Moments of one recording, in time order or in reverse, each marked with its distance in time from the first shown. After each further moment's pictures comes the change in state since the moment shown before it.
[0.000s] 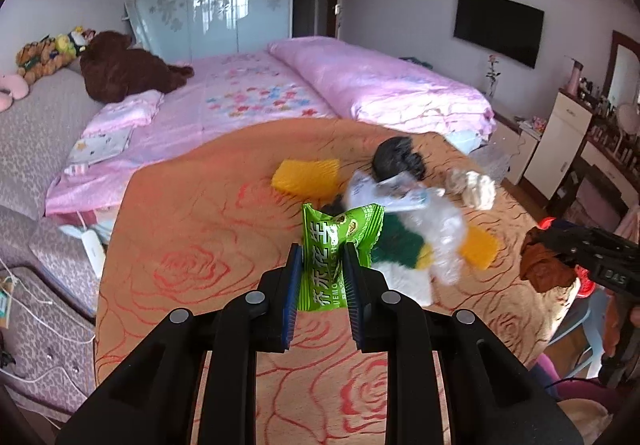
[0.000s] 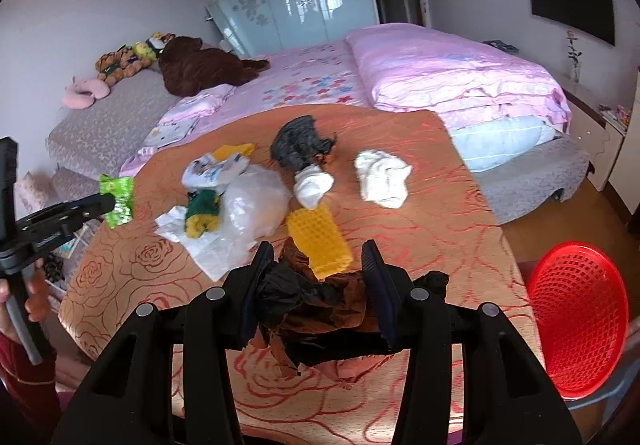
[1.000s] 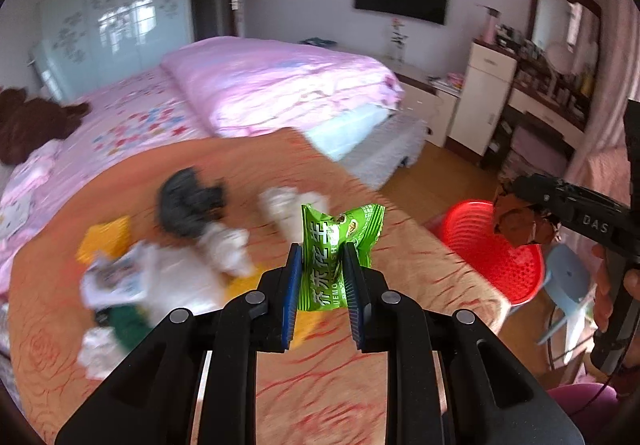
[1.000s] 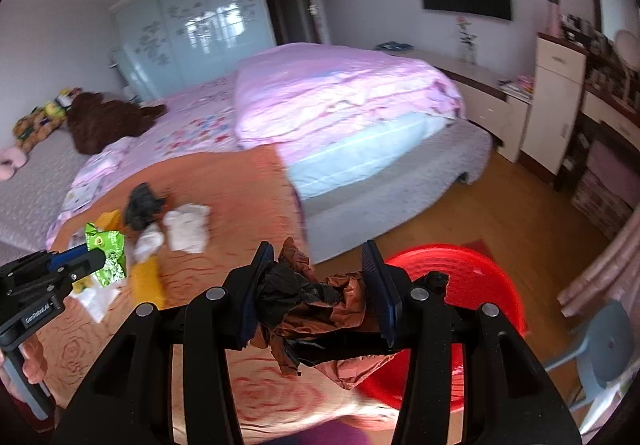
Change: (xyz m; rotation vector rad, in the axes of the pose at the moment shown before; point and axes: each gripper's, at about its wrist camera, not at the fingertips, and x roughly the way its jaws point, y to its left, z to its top) left arm 0.066 -0.197 0.031 0.231 0.048 -0.250; right arm -0.063 -0.157 0.008 0.217 -0.077 -0.307
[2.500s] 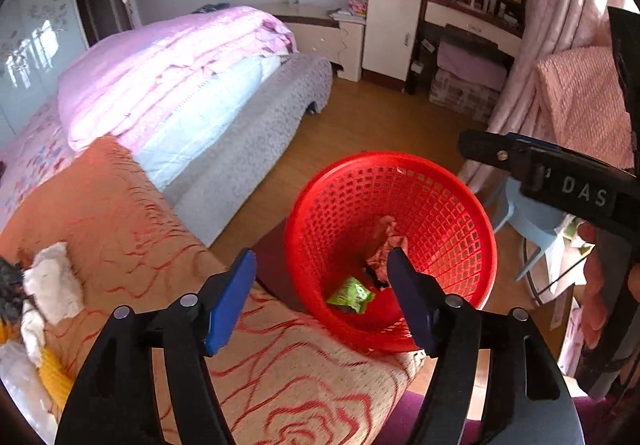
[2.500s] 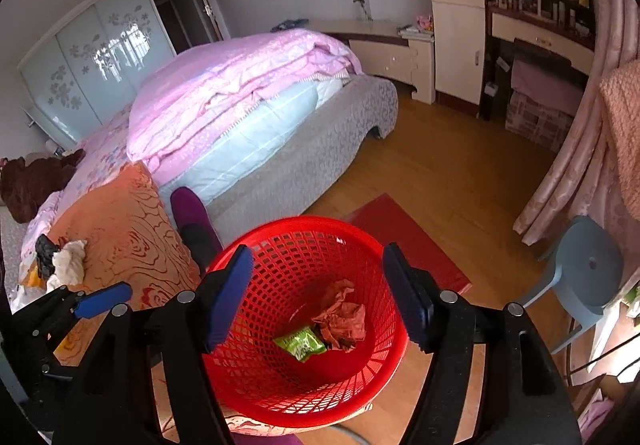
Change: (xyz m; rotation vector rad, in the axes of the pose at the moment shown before) left arm 0.118 -0.165 0.012 0.245 0.173 -0.174; right arm 0.018 -0.124 -0.025 0.248 0.026 -0.196
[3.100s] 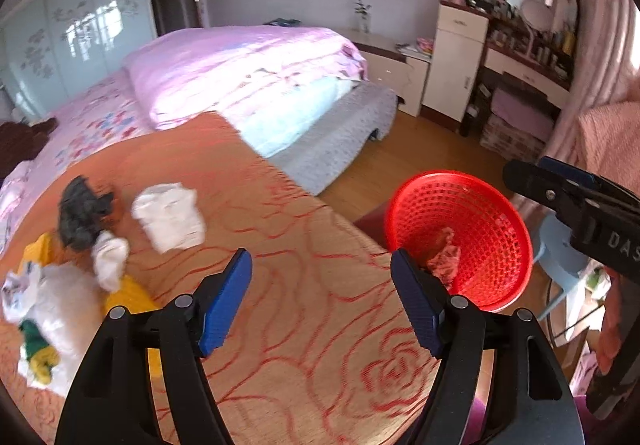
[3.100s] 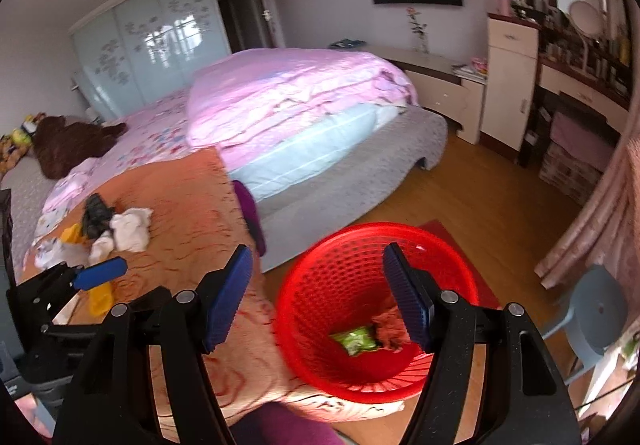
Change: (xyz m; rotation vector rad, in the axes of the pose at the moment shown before) left arm -0.067 0.065 -0.044 -0.174 -0.097 0.153; right arm -0.041 0.084 -0.022 -0.182 -0.059 0.124
